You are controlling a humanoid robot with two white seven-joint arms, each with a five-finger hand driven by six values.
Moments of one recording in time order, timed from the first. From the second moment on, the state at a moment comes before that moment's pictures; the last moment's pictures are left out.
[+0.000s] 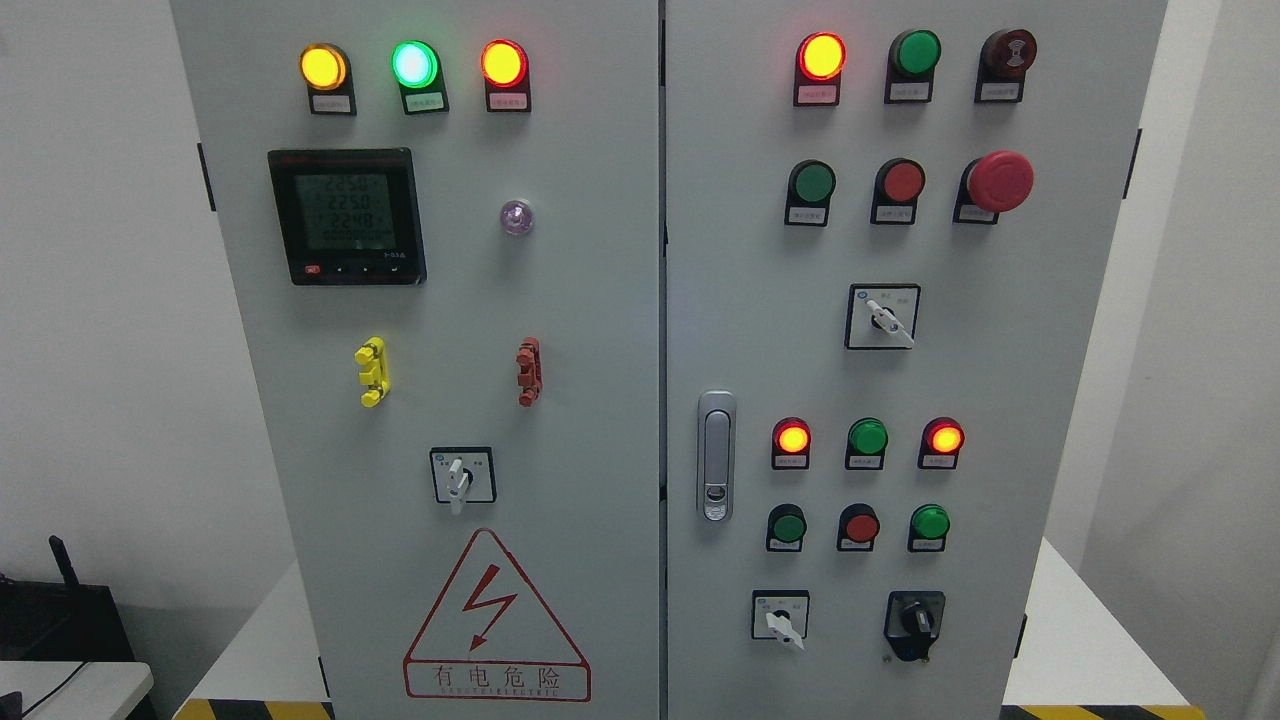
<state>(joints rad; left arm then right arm) 0.20 -0.01 0.66 -1.15 -0.14 -0.45 -0.29 0.12 0.12 0.00 -0.11 0.00 0.01 -0.06</state>
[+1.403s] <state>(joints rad) 0.00 -0.08 0.51 -1.61 -0.25 -0.33 -0.32 0.12 0.12 0.00 -0.11 0.00 0.01 -0.06</state>
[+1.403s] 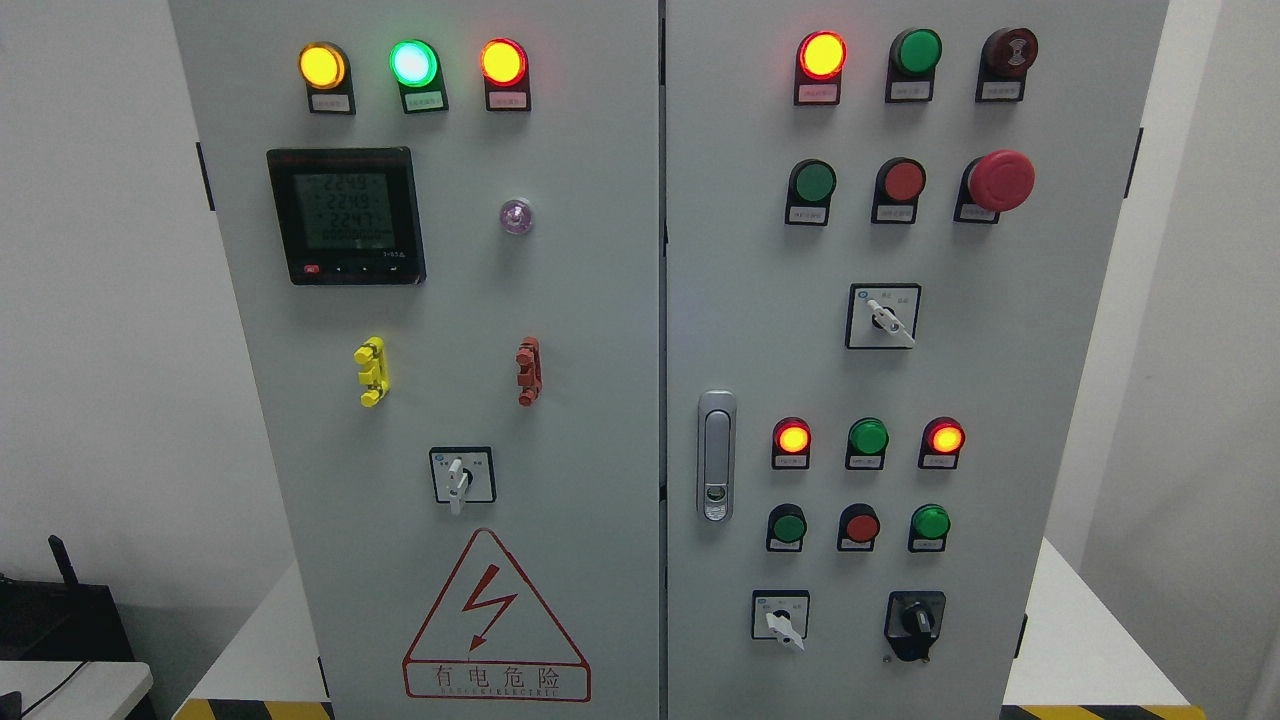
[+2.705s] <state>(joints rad) -0.17 -0.10 0.20 -1.79 -0.26 0.04 -0.06 0.12 0.12 0.00 -0.11 0.00 0.01 -0.06</state>
